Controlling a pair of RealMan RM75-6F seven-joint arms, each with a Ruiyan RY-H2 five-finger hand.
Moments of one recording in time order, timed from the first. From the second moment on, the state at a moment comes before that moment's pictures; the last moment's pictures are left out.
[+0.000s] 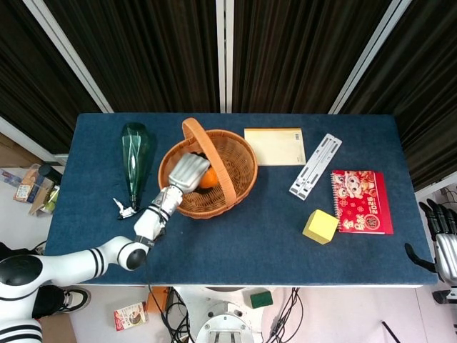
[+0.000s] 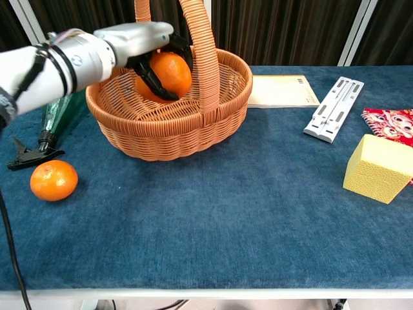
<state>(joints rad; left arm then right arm) -0.92 -1.69 -0.32 -1.29 1.11 0.84 0.33 0.02 -1.03 0.05 -1.61 -1.48 1.47 0.13</state>
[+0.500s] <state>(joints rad) -0.94 -1.70 -0.27 -1.27 1.09 0.86 0.35 0.02 -1.03 0.05 -1.61 -1.48 1.48 0.13</state>
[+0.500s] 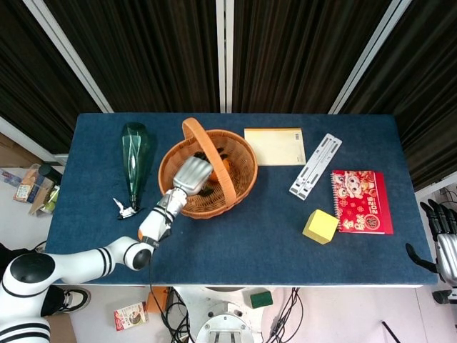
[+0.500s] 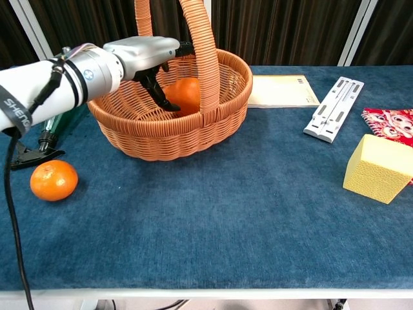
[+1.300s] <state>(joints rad) -0.48 -1.19 0.03 -1.94 1.31 1.34 0.36 0.02 -1.04 0.05 -1.62 -1.48 1.48 0.11</state>
